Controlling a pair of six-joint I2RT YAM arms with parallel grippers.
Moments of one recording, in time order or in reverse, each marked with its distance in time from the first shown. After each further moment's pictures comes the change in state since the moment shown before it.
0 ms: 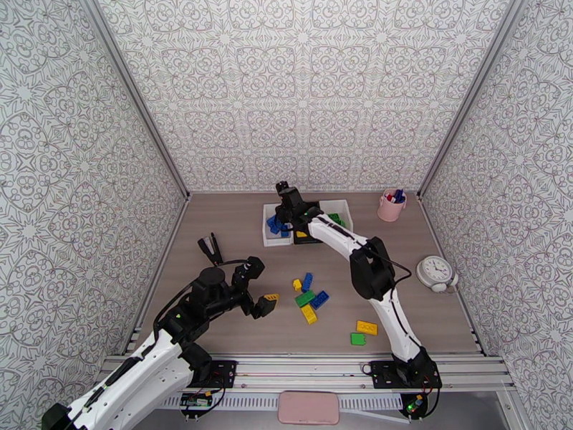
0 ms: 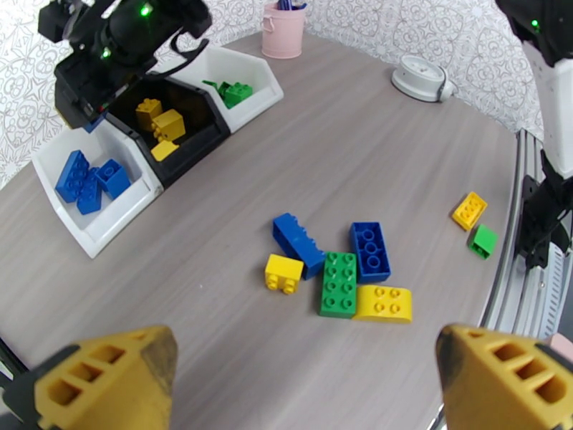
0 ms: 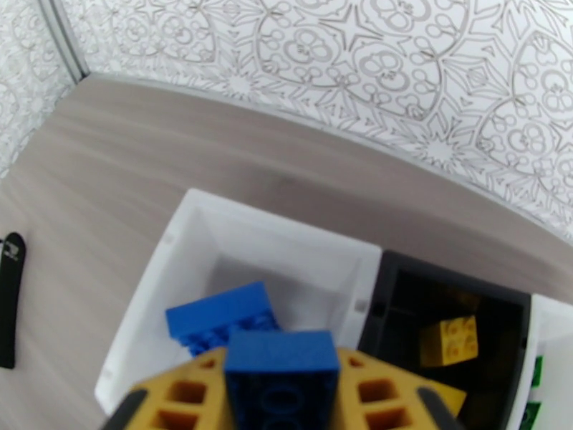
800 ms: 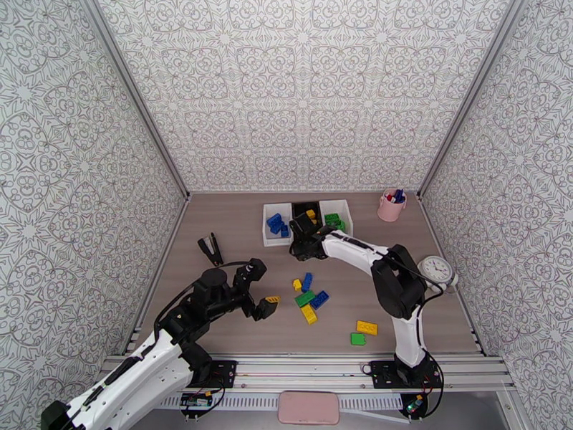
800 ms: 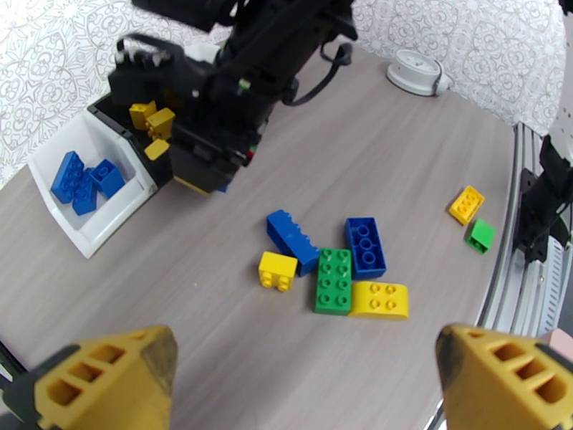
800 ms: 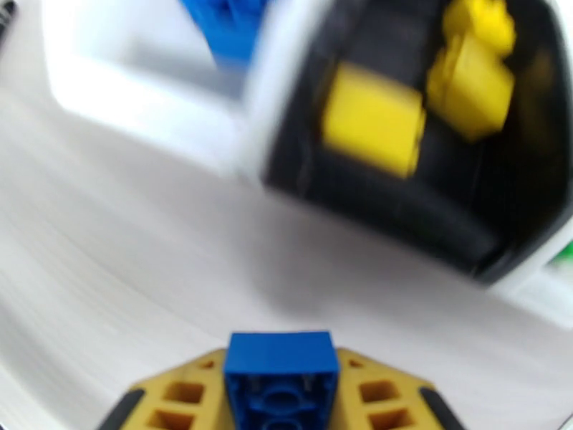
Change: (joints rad) left arm -0.017 0.000 0.000 -0.005 -0.018 0.003; right arm 0.050 -0.410 -0.593 -0.204 -0.085 0.045
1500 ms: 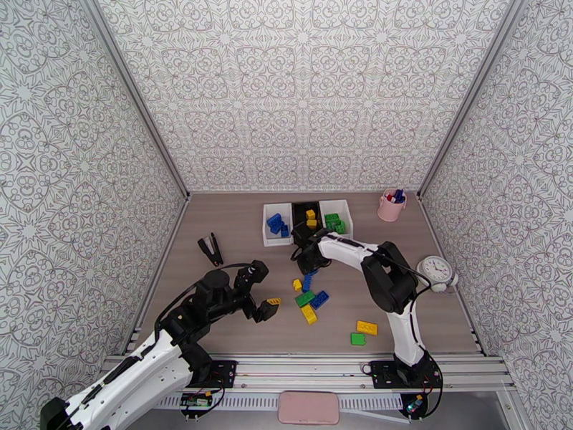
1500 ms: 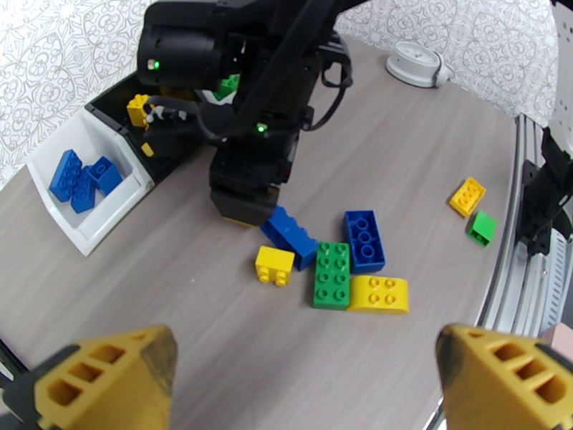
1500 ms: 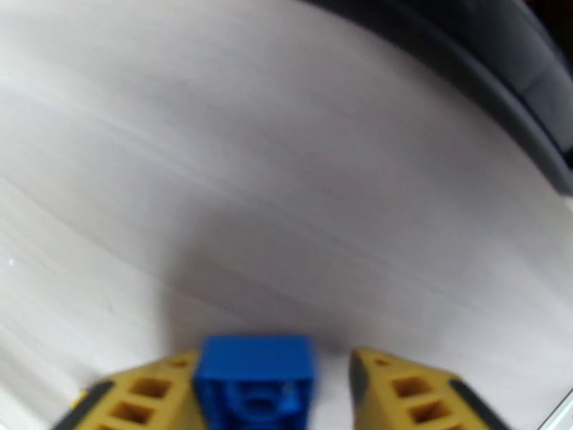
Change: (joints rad) left arm -0.050 0.000 0.000 -0.016 -0.034 0.004; right arm -0.013 0.108 0.000 -0.256 -0.007 0.003
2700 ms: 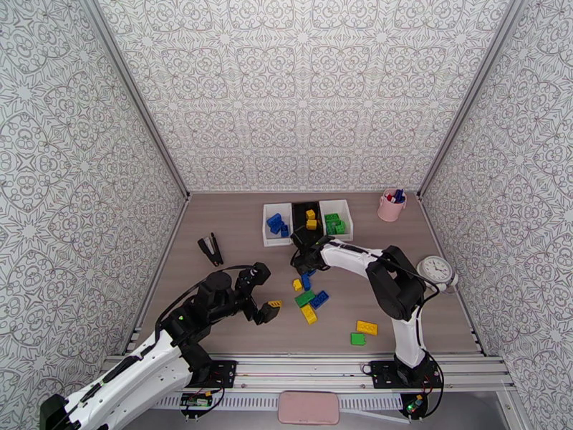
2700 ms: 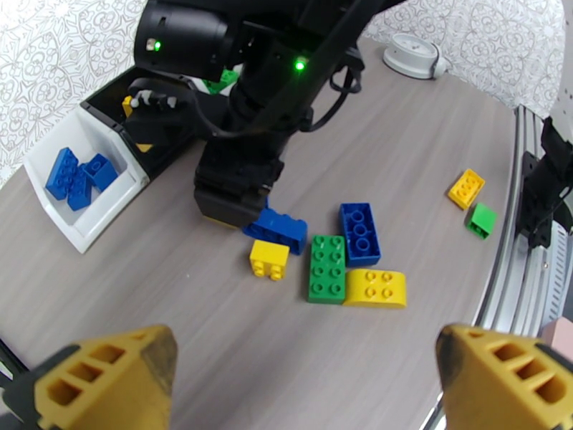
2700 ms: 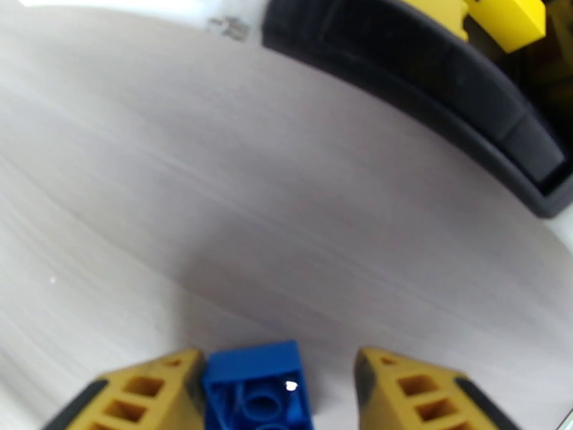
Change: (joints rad) left arm -0.044 -0.001 0.000 -0.015 -0.045 0.000; right arm 0.035 -0.082 -0.136 0.217 0.032 0.005
